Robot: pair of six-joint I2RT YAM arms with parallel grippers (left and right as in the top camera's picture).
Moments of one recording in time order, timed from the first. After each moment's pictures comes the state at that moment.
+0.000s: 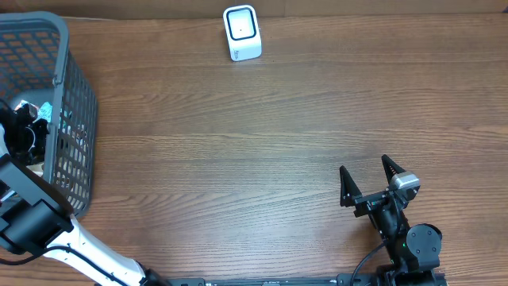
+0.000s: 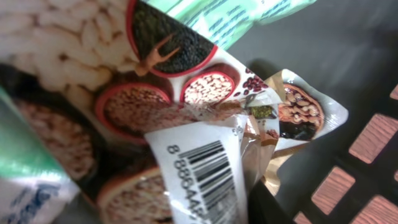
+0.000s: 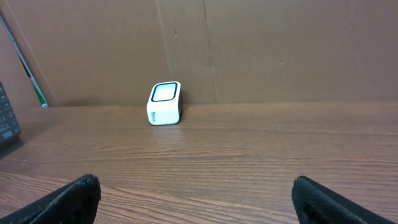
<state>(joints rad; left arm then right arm) 0.73 2.15 1.75 -1.11 0.21 0.15 0.12 0.01 0.02 -0.02 -0.17 0.15</state>
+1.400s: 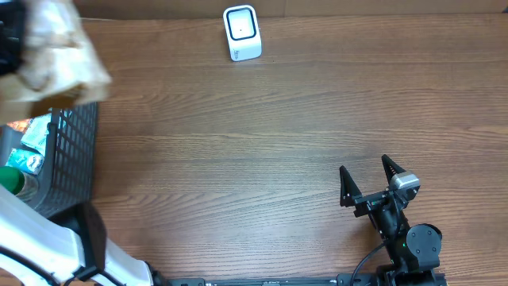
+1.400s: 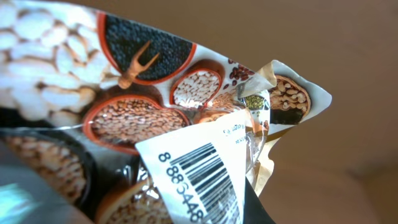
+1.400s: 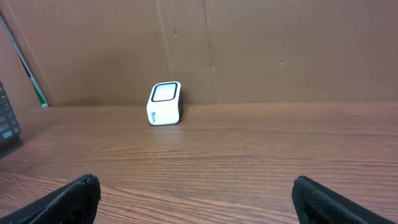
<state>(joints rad) 0.47 1.89 3.12 -1.66 0.61 -0.21 0.12 0.01 0.02 -0.02 -0.17 0.15</state>
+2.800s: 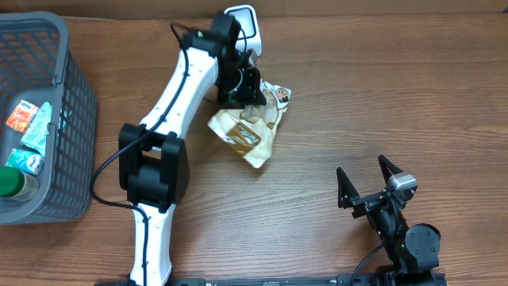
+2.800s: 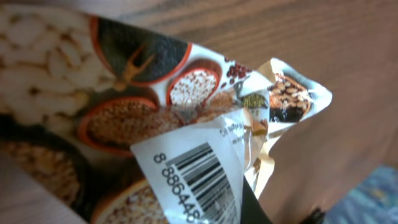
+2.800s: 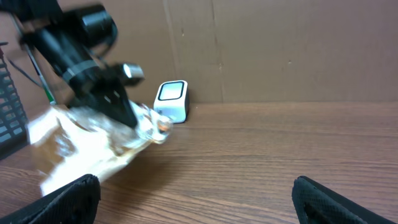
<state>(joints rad) -0.32 2.27 2.02 -1.12 0.53 -0.35 0.15 0.01 0.02 -0.02 -0.17 0.15</state>
